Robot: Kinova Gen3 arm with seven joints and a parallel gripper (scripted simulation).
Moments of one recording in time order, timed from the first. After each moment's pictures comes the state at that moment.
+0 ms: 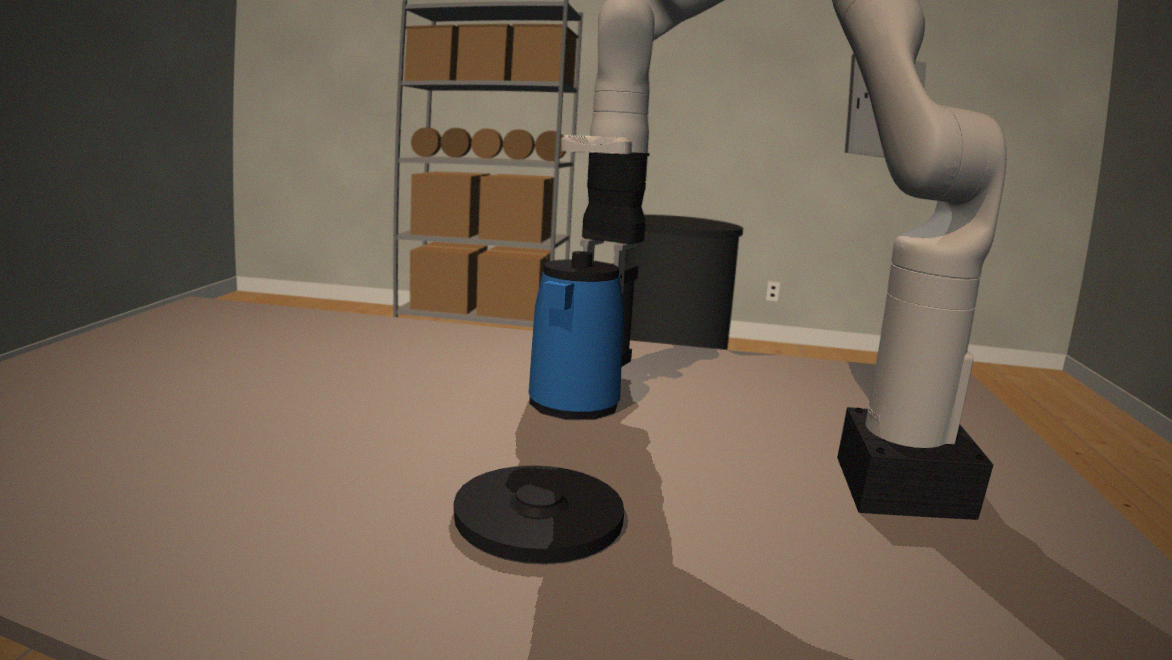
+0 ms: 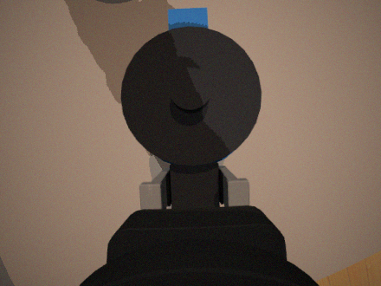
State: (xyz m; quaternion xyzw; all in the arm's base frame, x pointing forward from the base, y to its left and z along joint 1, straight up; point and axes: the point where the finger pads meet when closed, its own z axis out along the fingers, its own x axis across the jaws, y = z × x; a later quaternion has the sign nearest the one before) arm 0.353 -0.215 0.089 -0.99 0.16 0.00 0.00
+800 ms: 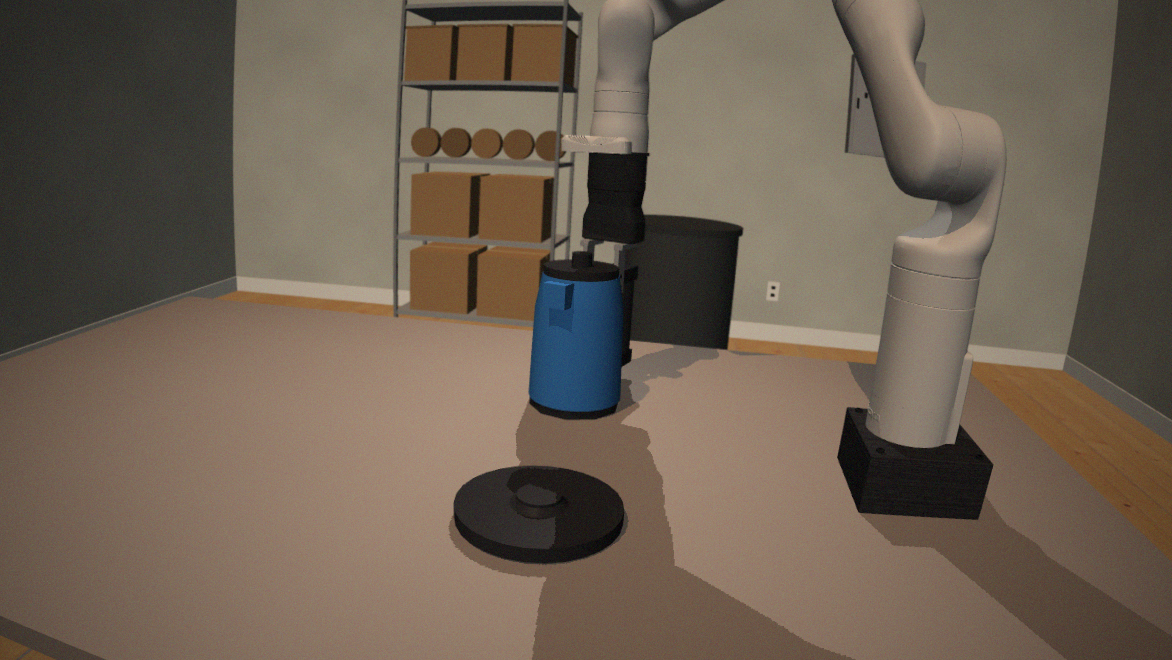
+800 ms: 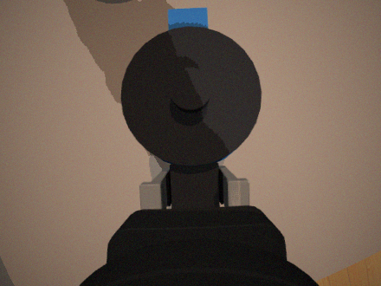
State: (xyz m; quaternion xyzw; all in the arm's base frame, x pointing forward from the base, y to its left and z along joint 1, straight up) arm 0.353 -0.215 0.089 -0.99 0.16 0.00 0.00
